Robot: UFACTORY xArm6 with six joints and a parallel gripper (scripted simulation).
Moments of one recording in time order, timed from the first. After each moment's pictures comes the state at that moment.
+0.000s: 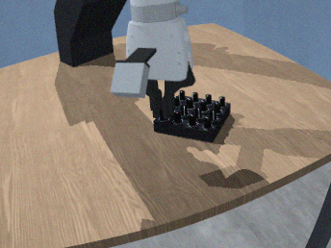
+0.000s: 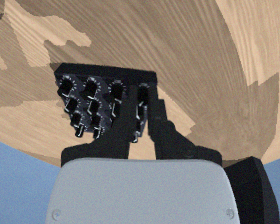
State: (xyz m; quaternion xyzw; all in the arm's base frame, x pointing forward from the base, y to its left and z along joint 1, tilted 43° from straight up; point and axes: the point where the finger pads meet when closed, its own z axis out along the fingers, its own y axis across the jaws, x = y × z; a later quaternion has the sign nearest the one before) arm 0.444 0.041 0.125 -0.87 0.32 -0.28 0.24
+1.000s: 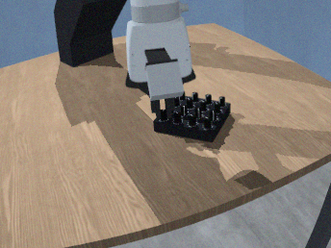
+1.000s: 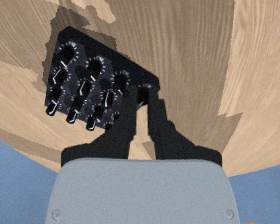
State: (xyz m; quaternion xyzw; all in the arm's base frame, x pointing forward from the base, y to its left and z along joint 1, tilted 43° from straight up) arm 0.444 0.041 0.125 -0.93 0.10 -0.32 0.17
